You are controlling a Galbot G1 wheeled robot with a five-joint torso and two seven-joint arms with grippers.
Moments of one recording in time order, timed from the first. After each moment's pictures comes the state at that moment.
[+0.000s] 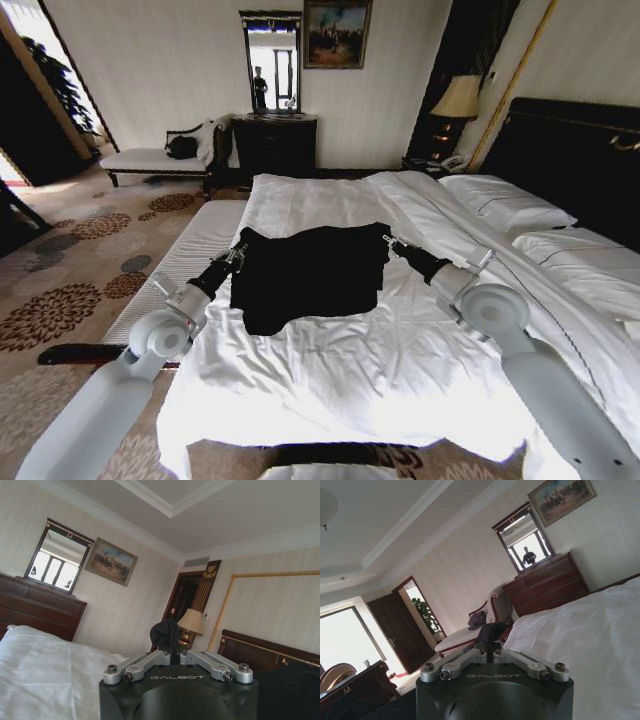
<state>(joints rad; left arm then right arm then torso) 1.17 -0.83 -0.48 -2.15 -1.14 0.10 0.01 -1.04 0.79 0.60 2.18 1.46 -0.42 0.18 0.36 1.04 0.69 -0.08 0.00</state>
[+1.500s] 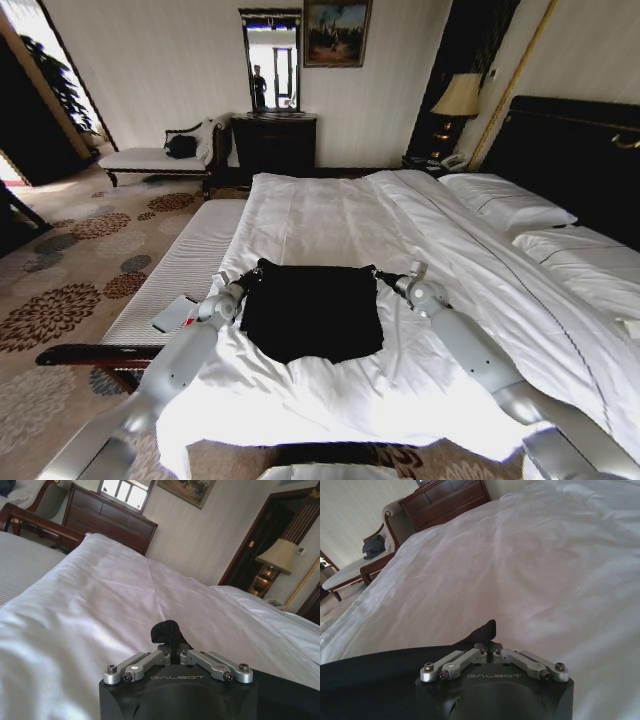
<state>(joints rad) 0.48 -1.13 0.03 -1.09 -1.05 0.12 0.01 -0.48 0.98 0.00 1.15 1.19 -0.39 0.07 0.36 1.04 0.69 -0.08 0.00</state>
